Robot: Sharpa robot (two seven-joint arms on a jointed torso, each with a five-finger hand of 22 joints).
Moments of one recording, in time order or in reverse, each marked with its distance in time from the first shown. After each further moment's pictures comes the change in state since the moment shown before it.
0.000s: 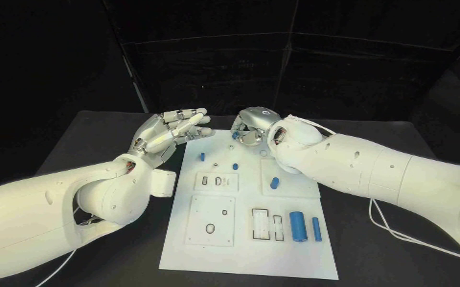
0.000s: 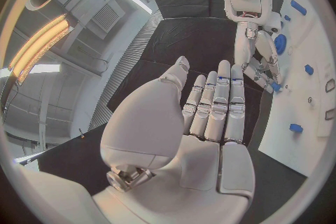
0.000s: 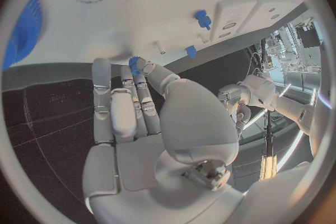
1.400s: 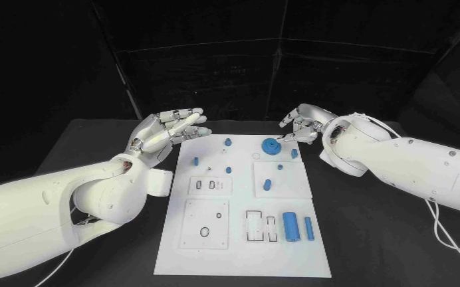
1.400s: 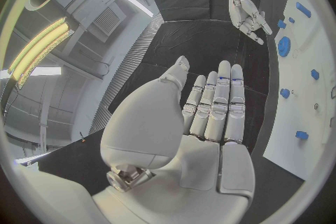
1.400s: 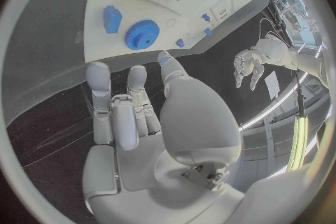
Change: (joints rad) left arm 0.005 -0.004 0.000 -0.016 0.000 0.001 -0.002; left_hand -0.004 0.004 -0.006 -0.011 0.000 0.000 0.000 -0.008 0.000 -0.004 0.004 -0.008 0.000 -0.004 0.004 -0.009 0.000 0.000 0.000 0.000 -0.007 -0.005; right arm 0.000 -0.364 0.066 0.268 0.257 0.074 -0.184; right_hand -0.005 -0.077 -0.439 0.317 0.062 -0.207 -0.018 0.044 0.006 0.045 -0.034 0.849 0.677 0.000 -0.018 0.146 0.233 0.000 0.134 -0.009 0.071 0.119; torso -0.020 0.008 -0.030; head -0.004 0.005
